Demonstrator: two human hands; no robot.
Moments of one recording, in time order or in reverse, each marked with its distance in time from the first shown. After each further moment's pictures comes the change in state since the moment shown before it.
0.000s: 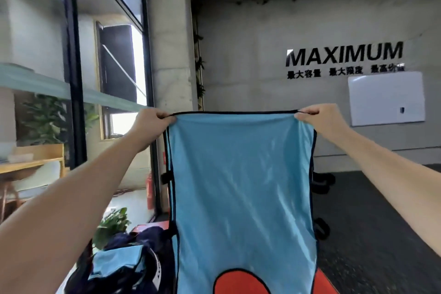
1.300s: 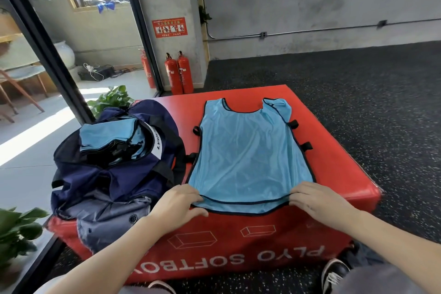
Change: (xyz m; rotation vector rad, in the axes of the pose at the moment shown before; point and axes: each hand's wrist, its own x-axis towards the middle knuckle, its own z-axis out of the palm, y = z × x) left_hand -0.356 -0.334 0.188 0.444 -0.782 0.230; right_hand -0.375 0.286 0.199 -0.381 -0.757 -0.482
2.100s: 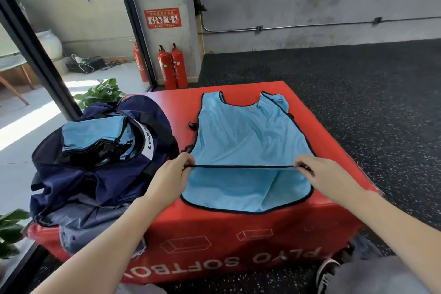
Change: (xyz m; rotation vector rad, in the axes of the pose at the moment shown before) left_hand 0.053 -0.005 -0.028 -0.272 0.233 -0.264; right_hand 0.043 0.026 -0.036 0.160 -0.002 0.446
